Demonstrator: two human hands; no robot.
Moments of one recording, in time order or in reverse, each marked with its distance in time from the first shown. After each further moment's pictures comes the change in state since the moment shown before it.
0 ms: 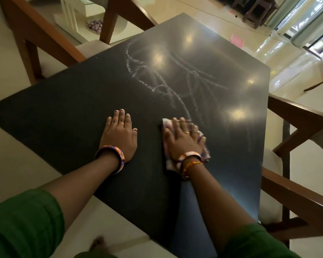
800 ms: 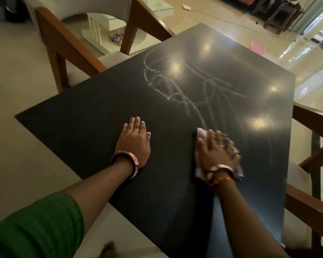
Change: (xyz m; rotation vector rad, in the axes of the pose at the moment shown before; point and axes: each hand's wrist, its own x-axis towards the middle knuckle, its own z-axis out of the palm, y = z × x) left_hand 0.001 -0.001 -0.003 -0.038 0.001 -0.022; right_hand 0.006 0.046 -0.004 0.011 0.103 0.120
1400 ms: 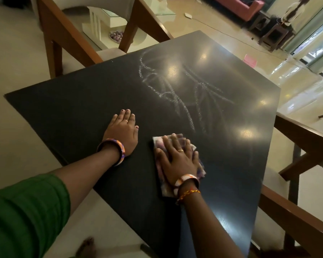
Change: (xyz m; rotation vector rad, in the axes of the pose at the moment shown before) left_hand 0.000 0.000 0.003 -0.001 0.023 -0.012; right_hand -0.057 -0.030 0.008 0.011 -0.110 -0.357
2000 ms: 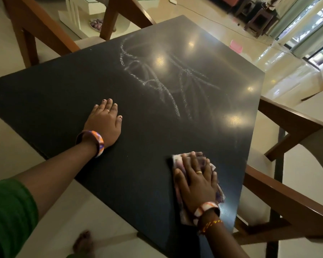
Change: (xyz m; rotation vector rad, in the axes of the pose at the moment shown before) left_hand 0.000 -0.002 0.005 -0.011 0.036 0.016; right_hand -0.089 0.081 -0.004 -0.024 0.005 0.116
